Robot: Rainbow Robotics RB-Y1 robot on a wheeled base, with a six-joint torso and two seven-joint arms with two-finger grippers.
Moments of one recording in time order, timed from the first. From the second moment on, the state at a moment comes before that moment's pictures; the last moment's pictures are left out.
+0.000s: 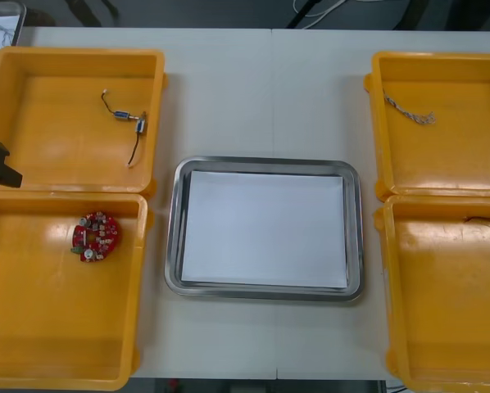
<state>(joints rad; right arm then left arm) -0.16 -0.65 -0.47 -2.12 -0.79 1.92 1.46 -0.36 0.88 0.26 -2.01 0.97 1.91 -1.24</state>
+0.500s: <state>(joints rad) -0.16 -0.65 -0.47 -2.12 -0.79 1.92 1.46 -0.36 0.88 0.26 -2.01 0.97 1.91 -1.24</state>
